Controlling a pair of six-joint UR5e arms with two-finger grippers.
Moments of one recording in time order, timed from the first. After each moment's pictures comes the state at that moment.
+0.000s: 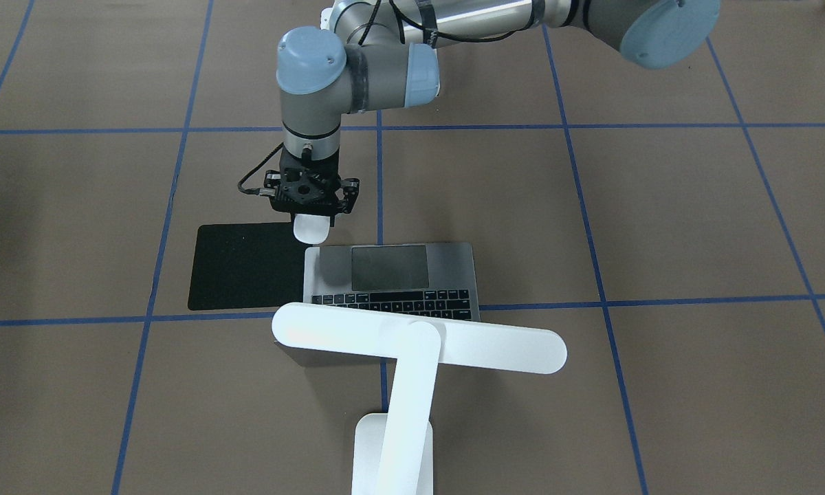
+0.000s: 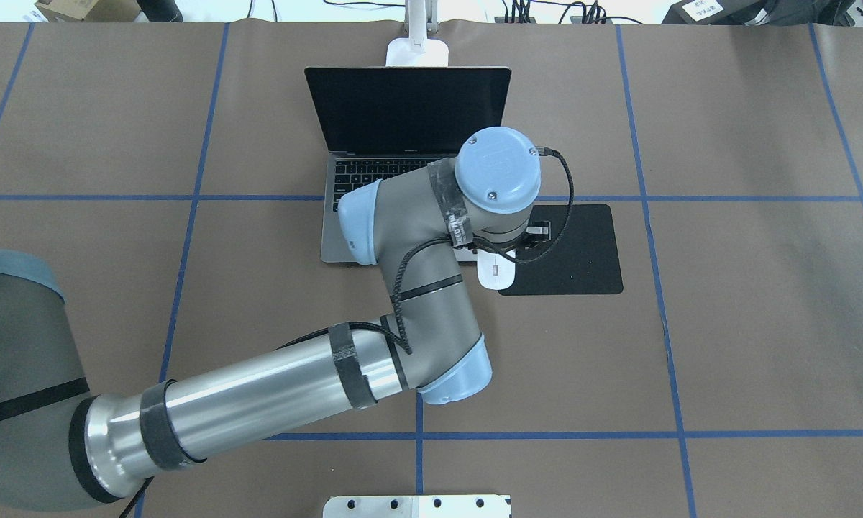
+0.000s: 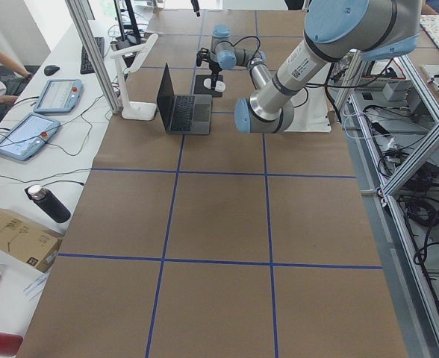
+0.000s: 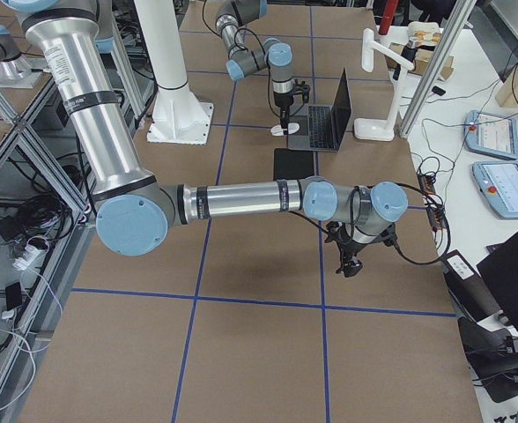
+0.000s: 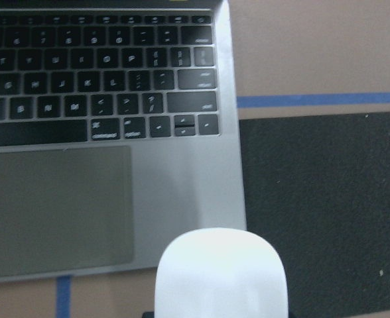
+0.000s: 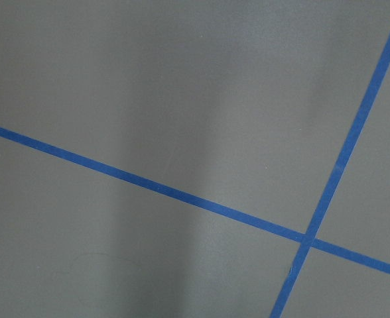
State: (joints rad) left arm -0.46 -2.72 -1.18 -1.73 -1.77 -1.22; right arm 1.45 -1.23 1.34 -1.80 2.42 -0.32
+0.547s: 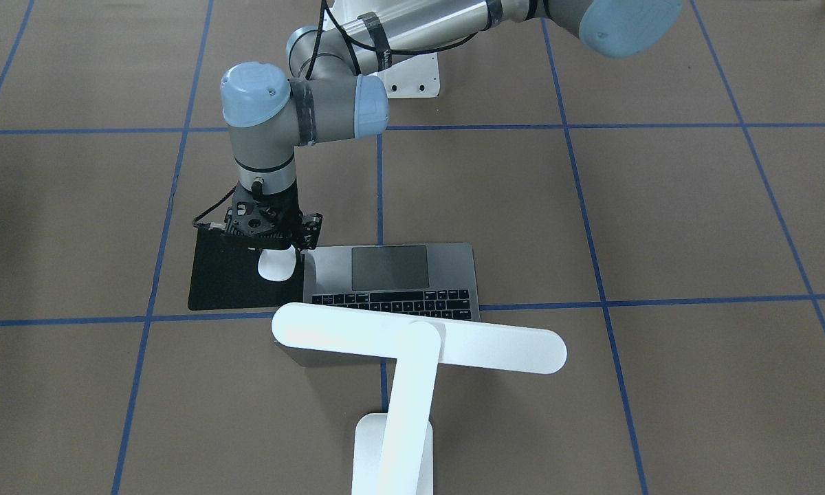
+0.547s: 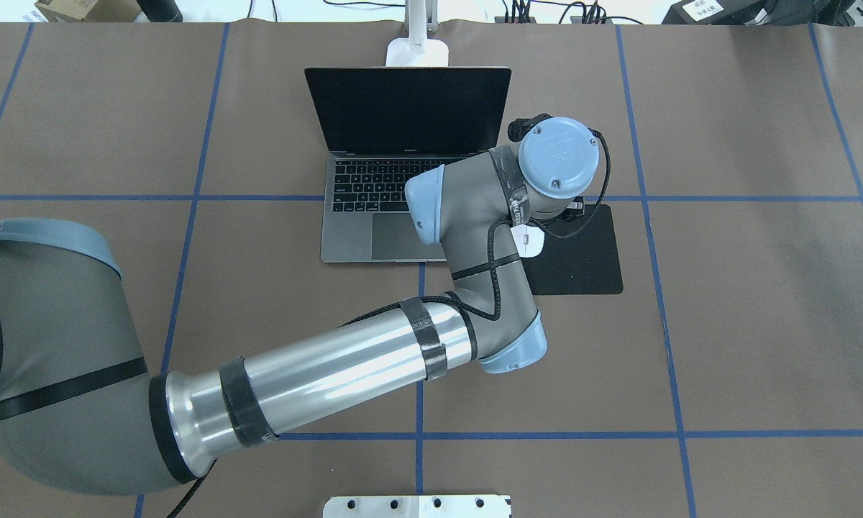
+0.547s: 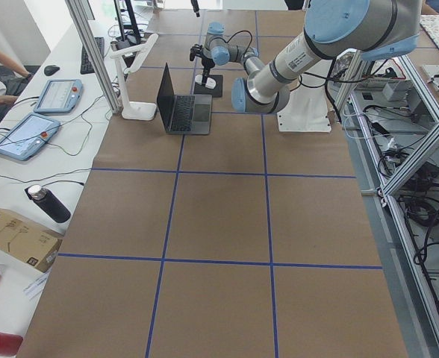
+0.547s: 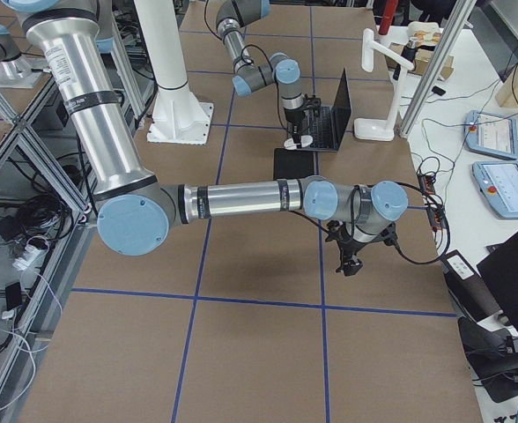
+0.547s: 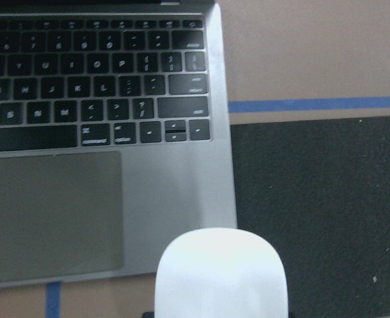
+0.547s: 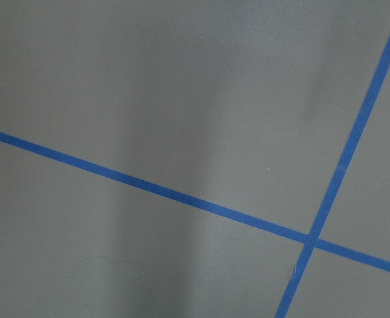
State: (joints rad) left arm -0.46 -2.91 -0.81 -1.92 -1.66 -1.18; right arm 1.45 -1.22 1.34 -1.80 2.42 -0.30
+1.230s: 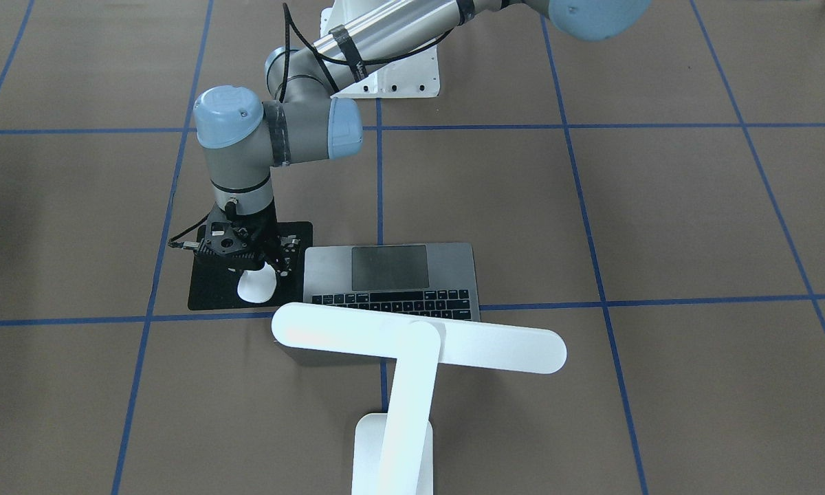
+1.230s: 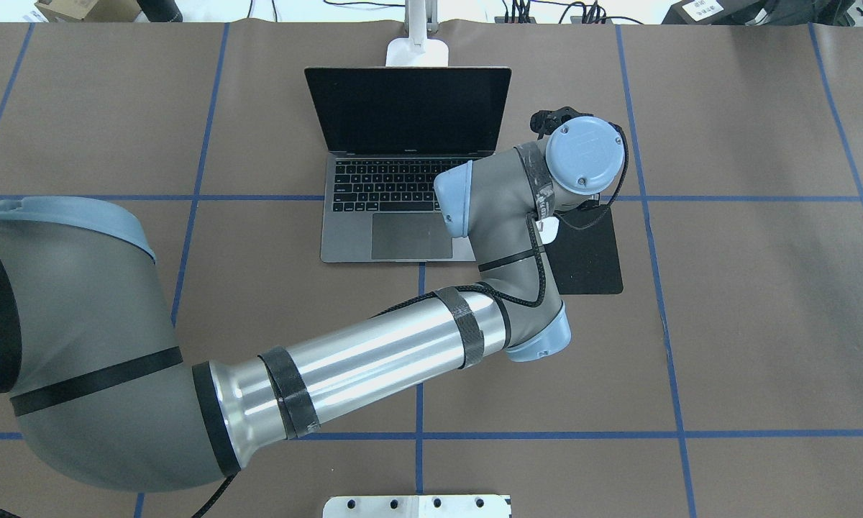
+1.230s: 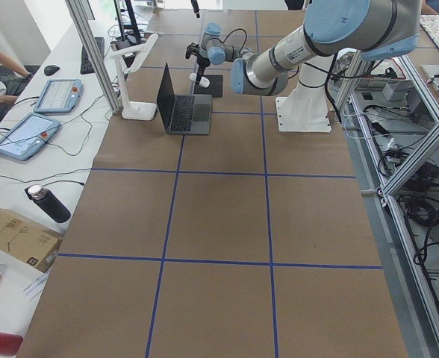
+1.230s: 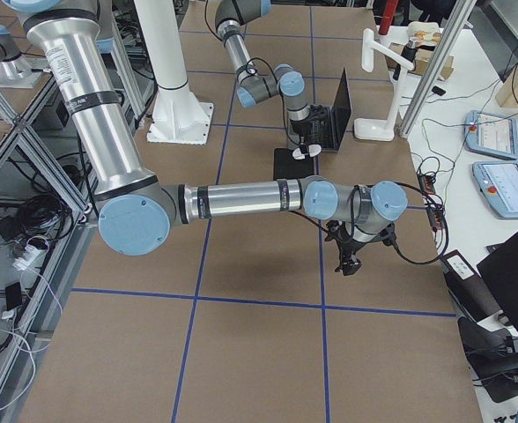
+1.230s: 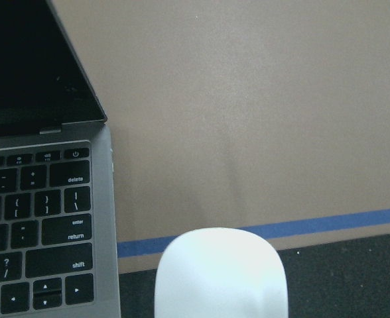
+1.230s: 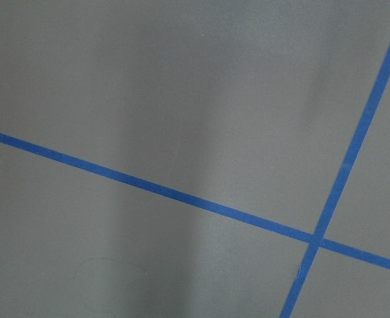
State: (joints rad) left arm -0.46 -3.02 -0.60 -2.03 -1.62 -1.16; right arm 1.44 -1.22 1.34 -1.80 2.42 -0.28
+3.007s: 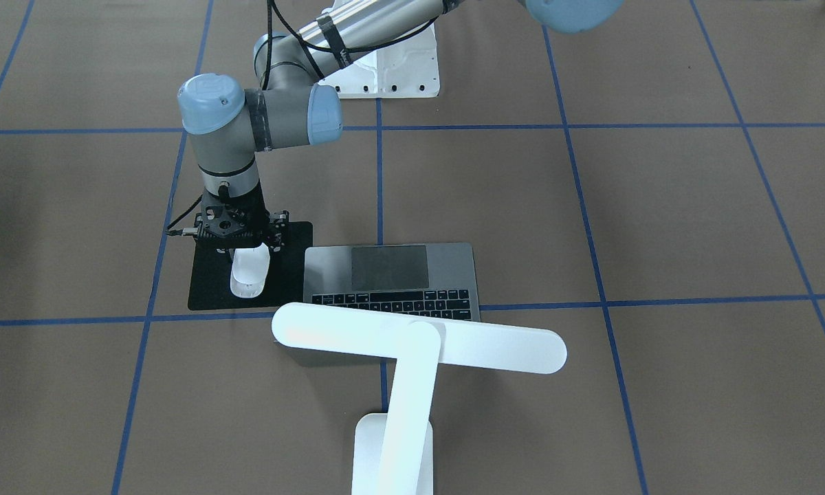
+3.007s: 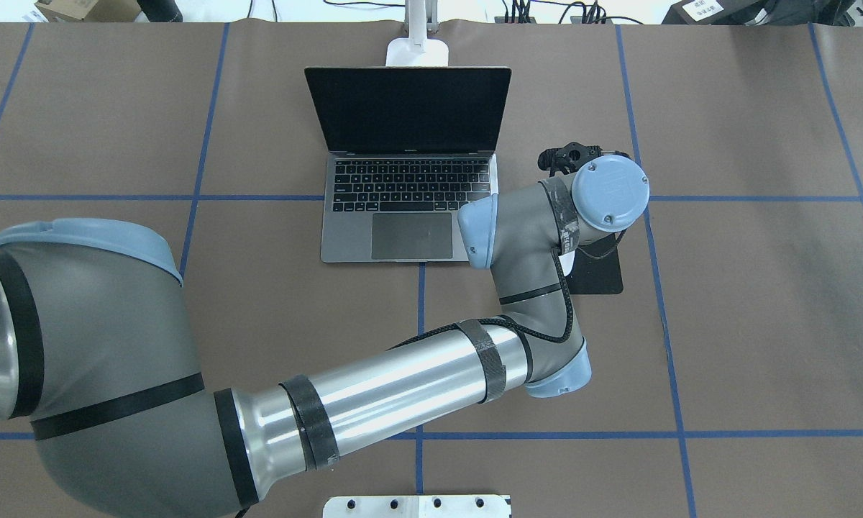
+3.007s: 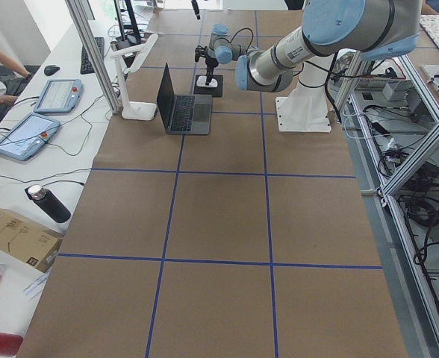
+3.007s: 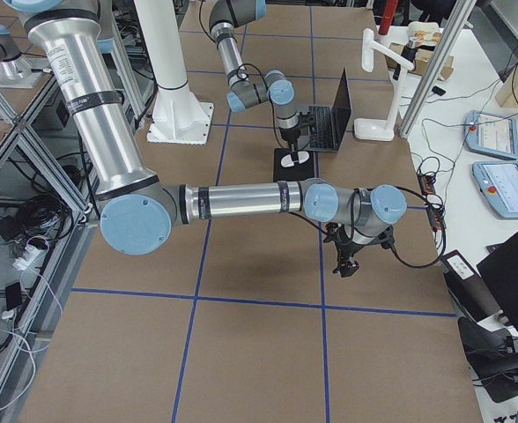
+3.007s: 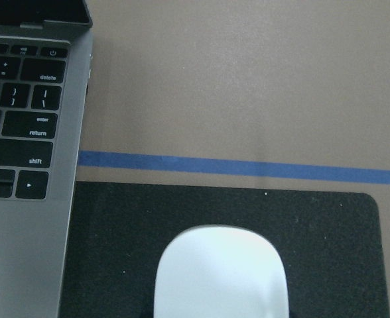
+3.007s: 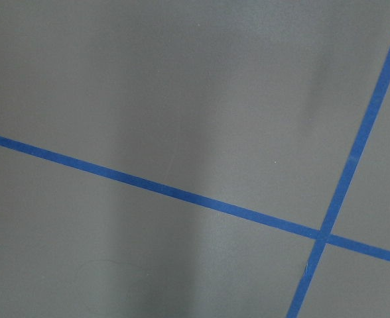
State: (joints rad) left arm -0.41 -3.05 -0.55 -2.02 -1.61 -1.34; right arm 1.43 -1.22 1.31 -1.80 2.42 -0.27
